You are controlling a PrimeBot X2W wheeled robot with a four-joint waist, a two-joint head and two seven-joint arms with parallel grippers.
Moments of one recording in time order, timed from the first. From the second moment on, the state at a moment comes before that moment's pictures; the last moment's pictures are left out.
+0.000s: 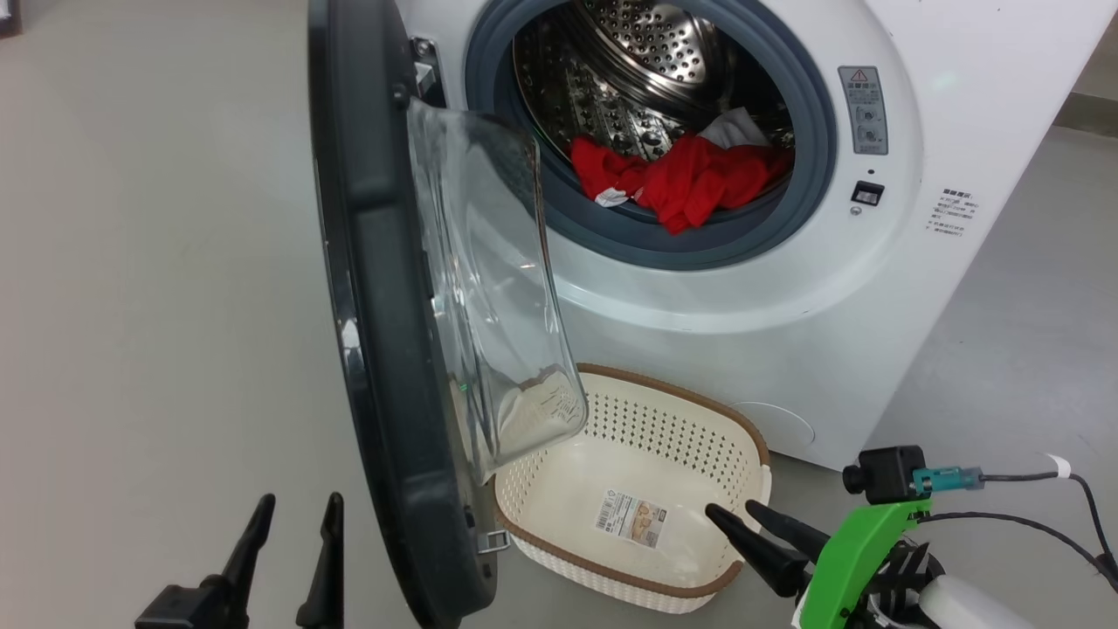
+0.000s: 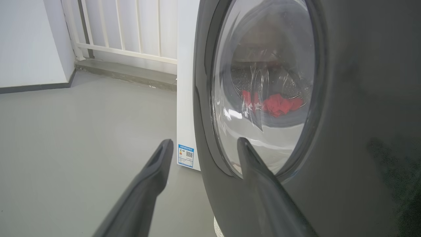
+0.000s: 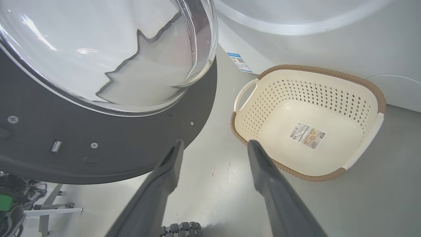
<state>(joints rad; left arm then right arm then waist) -0.02 0.04 0.02 0.26 -0.24 -0.13 -0.25 -0.31 -0.35 0.69 0.44 1.26 0.12 0.08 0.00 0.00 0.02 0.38</state>
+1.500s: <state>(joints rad) -0.02 0.04 0.03 0.26 -0.24 -0.13 -0.25 -0.11 -0.19 0.21 0.33 0.41 0.12 -0.25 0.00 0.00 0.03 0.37</state>
